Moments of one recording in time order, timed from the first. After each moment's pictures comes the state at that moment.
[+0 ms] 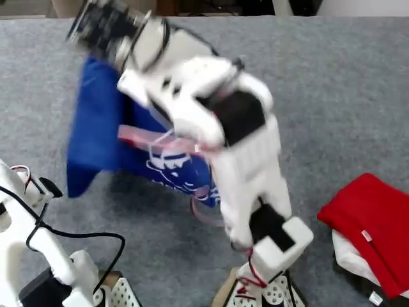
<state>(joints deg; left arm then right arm) -45.9 -27.4 45.5 70.3 -8.7 -35.6 12.6 -55.8 77.1 28.4</state>
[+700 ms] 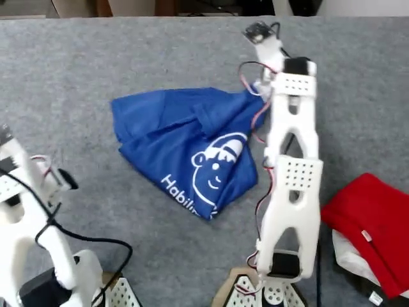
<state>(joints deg) -34.3 -27.4 45.2 70.3 -2.6 3.8 61.6 -62.5 75.2 33.4</state>
